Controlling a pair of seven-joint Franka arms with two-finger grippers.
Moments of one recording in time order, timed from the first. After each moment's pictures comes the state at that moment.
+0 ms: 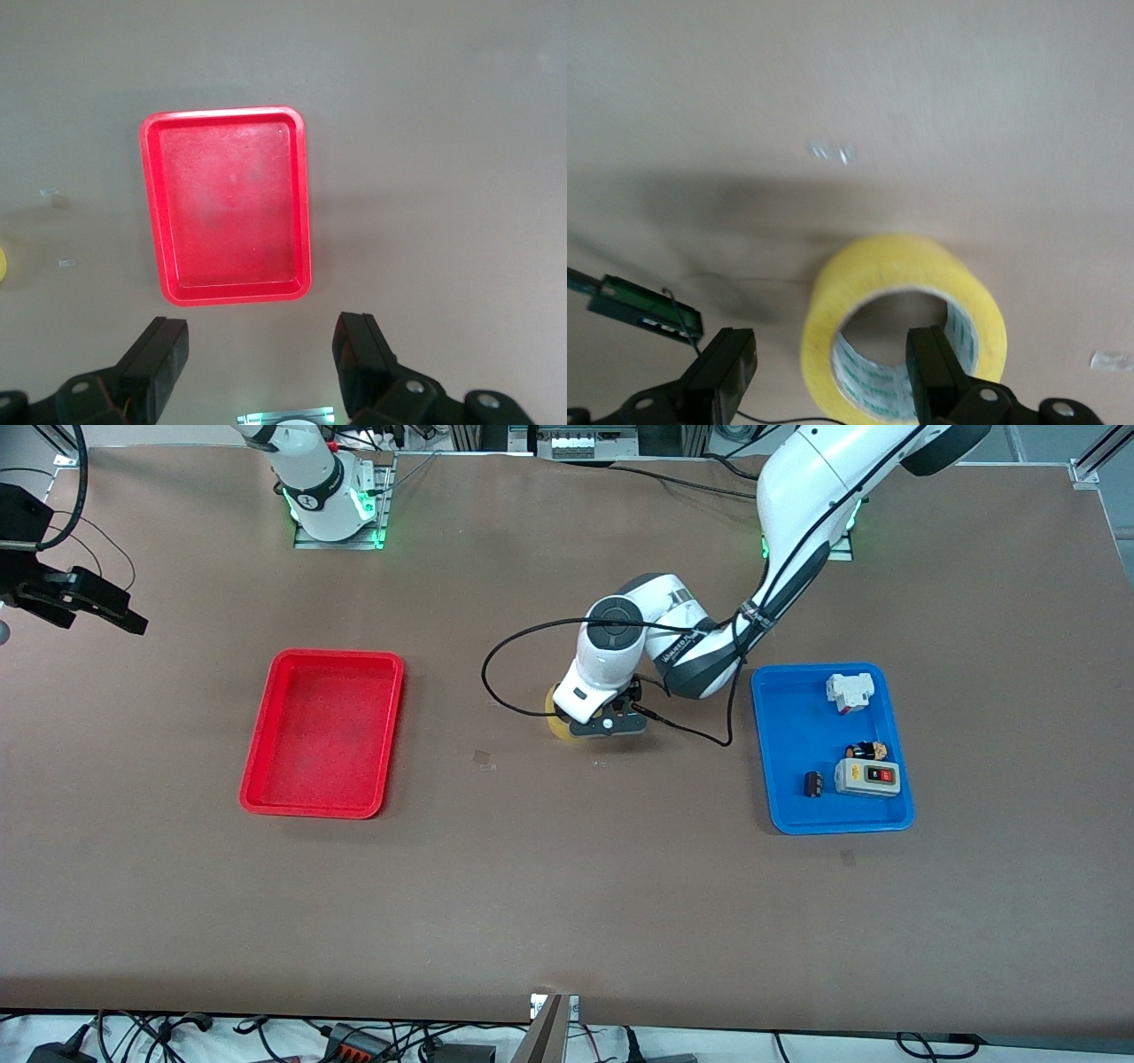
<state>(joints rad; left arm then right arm) -0.22 0.71 -0.60 -1.66 0.35 2.22 -1.08 0.06 0.00 -0.06 -1.54 -0.02 1.47 0.09</state>
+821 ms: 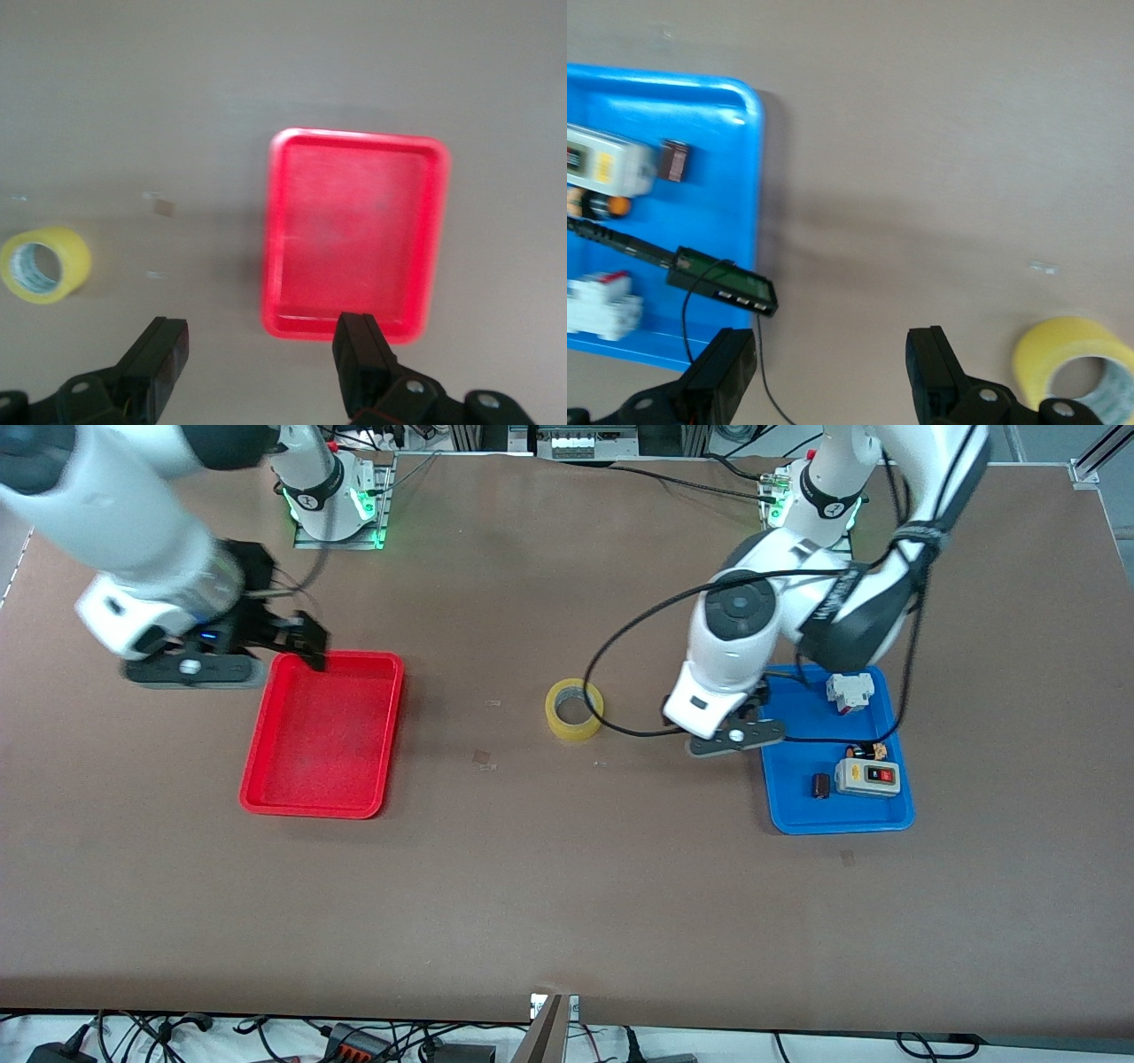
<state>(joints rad) 0.09 0.42 -0.67 -1.65 0.34 1.83 -0.86 0.42 0.15 -0.04 -1.55 -0.02 1.67 0.34</state>
